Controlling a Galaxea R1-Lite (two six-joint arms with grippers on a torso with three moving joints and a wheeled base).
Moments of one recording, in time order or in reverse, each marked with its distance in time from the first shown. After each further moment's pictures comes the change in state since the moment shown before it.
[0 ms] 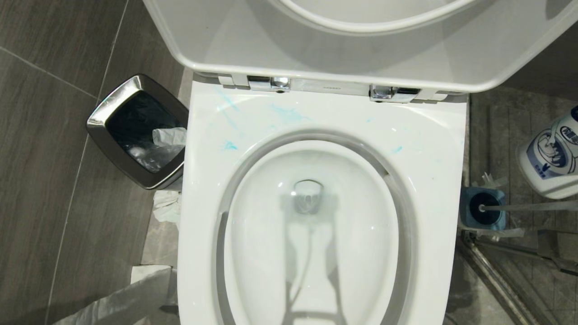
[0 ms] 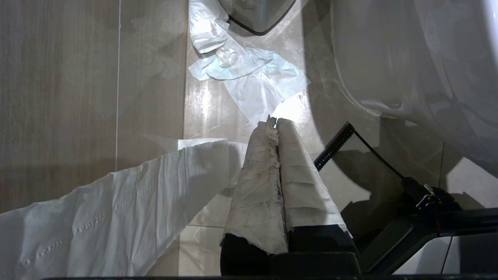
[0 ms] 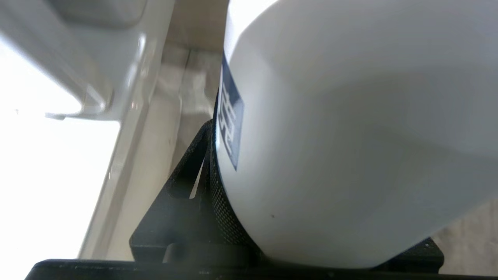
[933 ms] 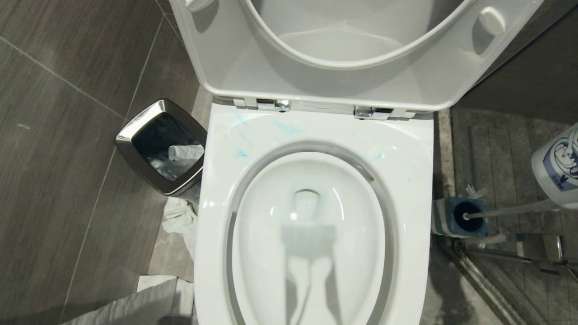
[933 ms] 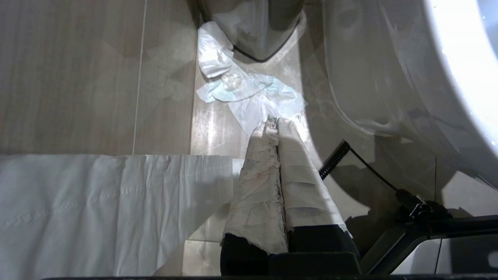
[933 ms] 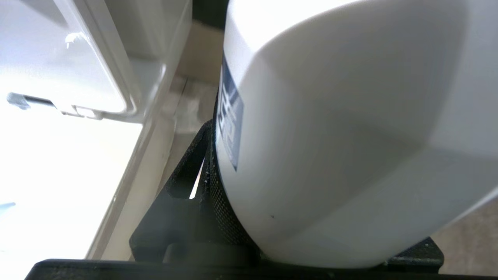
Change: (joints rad) left arm 0.000 0.000 0.000 0.001 0.000 0.003; right arm 0.002 -0.075 0.037 0.014 0.003 -0.089
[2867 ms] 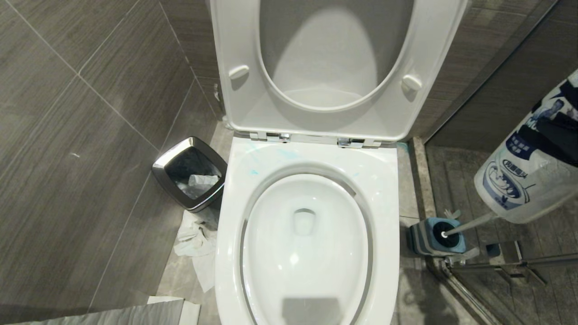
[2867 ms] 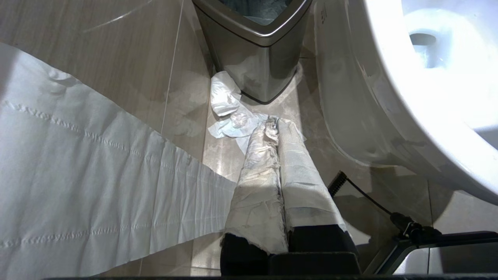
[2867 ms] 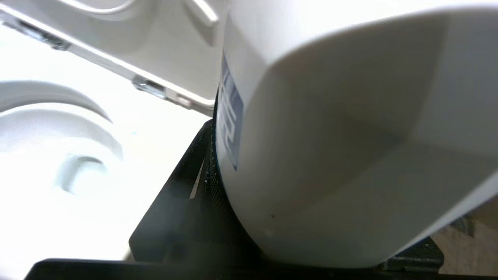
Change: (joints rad) left arm 0.000 0.000 0.000 0.000 0.003 0.005; right arm 0.355 0.153 -0.067 0.093 -0.156 -0.184
